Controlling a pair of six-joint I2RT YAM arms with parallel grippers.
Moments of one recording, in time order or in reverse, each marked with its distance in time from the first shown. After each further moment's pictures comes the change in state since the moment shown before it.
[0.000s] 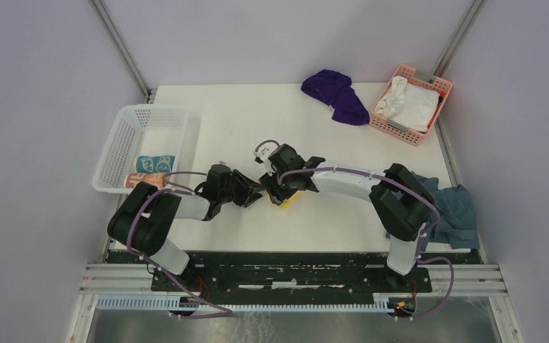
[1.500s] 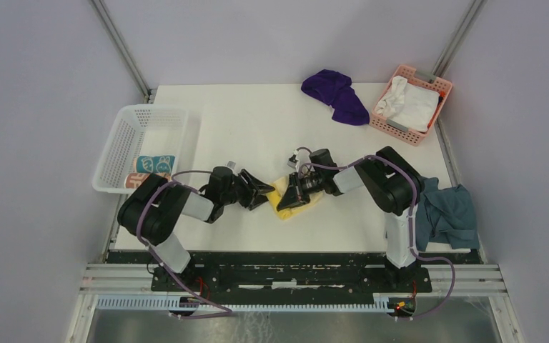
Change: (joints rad) left arm -0.015 0.083 -0.026 0.200 0.150 0.000; right arm -0.317 0.235 -0.333 0.710 -0.911 0.555
